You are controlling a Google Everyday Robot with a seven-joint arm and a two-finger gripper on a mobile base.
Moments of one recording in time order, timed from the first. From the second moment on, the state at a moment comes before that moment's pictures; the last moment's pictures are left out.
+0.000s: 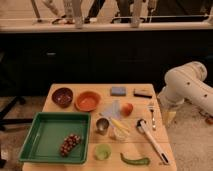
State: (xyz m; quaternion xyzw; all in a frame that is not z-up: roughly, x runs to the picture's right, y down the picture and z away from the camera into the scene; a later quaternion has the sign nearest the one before) arm 0.283 0.104 0.685 -0.28 0.02 0.02 0.96
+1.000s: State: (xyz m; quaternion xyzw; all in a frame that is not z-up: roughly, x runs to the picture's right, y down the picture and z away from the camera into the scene) arm 0.271 0.097 0.712 -0.29 0.01 0.04 0.96
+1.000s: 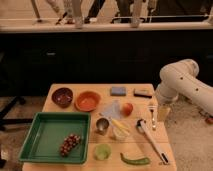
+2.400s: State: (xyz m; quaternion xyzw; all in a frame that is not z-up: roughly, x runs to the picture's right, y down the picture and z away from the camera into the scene) arm 0.239 0.095 0.789 -0.32 -0.04 0.07 0.95
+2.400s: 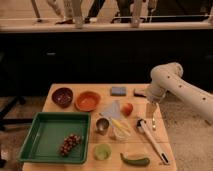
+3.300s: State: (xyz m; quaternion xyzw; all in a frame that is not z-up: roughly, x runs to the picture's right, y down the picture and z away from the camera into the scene) arm 0.239 0.091 0.797 -0.33 -0.07 0.08 0.94
